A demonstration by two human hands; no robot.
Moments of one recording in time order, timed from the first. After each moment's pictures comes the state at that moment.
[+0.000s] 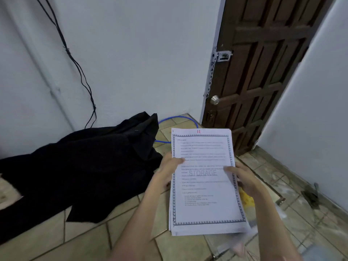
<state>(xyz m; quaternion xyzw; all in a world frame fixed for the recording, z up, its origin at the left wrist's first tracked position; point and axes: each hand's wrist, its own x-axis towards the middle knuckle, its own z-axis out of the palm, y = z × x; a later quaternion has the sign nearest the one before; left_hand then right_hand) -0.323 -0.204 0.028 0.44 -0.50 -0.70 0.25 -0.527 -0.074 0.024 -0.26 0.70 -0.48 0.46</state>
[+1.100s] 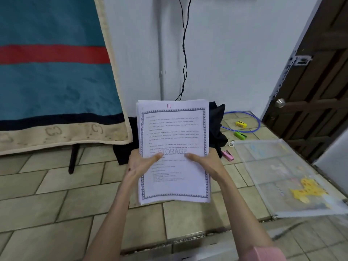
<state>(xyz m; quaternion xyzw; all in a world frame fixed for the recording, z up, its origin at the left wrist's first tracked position) 0.008 -0.094 0.065 0.59 -0.51 -0.44 0.44 -0.207 -0.083 0.054 -0.49 0.53 -0.50 0.48</state>
